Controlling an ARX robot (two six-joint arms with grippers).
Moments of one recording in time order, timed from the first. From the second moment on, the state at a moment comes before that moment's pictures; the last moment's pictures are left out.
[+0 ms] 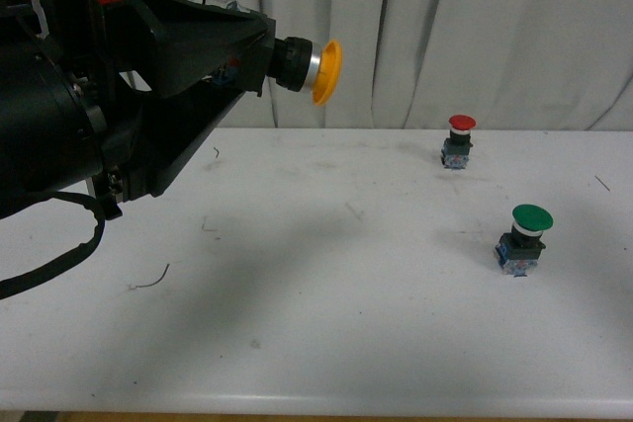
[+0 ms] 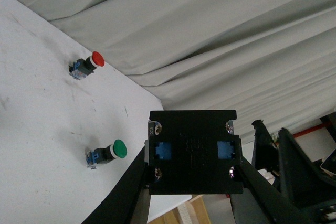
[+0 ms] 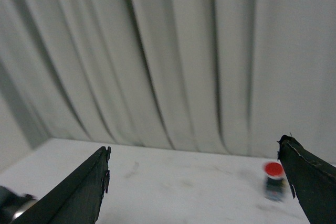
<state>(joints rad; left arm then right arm) -0.30 1.63 0.47 1.24 0.39 -1.07 0.13 1.41 0.57 0.97 -0.25 0.16</state>
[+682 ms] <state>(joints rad) -0.30 1.64 0.47 1.25 0.39 -1.07 0.33 1.83 0.59 1.29 -0.35 1.51</state>
